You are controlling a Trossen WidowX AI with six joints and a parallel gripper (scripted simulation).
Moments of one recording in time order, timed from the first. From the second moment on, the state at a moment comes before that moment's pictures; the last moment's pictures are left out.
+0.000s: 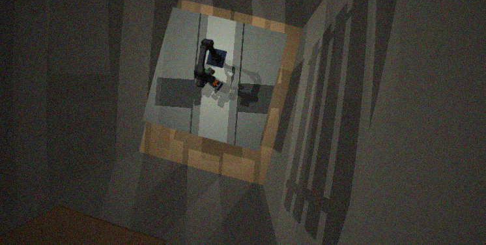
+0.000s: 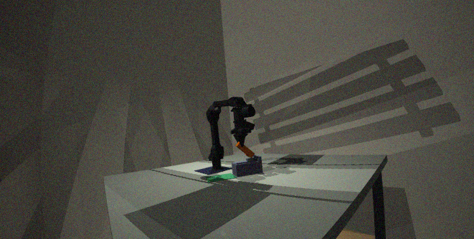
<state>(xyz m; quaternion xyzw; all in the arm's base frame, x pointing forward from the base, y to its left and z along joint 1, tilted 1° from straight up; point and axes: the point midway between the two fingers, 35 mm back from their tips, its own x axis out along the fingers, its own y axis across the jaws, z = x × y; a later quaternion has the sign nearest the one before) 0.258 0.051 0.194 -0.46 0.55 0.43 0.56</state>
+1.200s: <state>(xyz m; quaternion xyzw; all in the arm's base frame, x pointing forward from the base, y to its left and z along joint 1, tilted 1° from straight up) 0.215 -0.082 0.193 -0.46 0.55 0.42 0.56</state>
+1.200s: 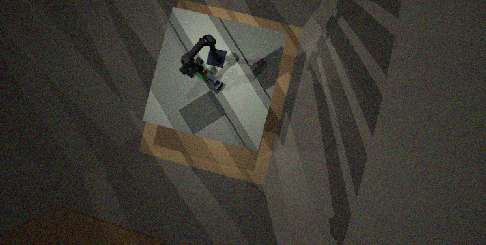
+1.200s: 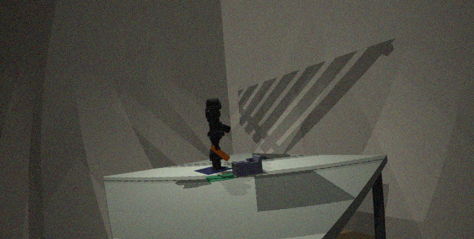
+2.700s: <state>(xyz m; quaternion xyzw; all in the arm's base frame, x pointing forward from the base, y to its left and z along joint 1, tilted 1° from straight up) 0.212 -0.094 0.140 -0.46 0.55 0.42 0.56</state>
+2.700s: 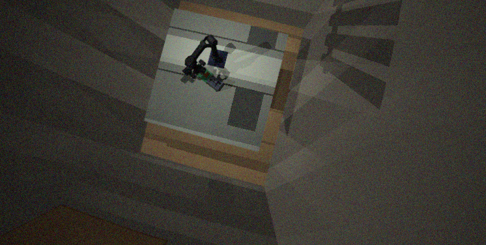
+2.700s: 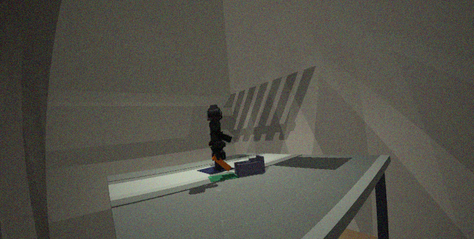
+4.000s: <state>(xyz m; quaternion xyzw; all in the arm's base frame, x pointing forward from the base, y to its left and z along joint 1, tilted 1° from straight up) 0.212 -0.095 0.113 -0.46 0.55 0.42 0.56</state>
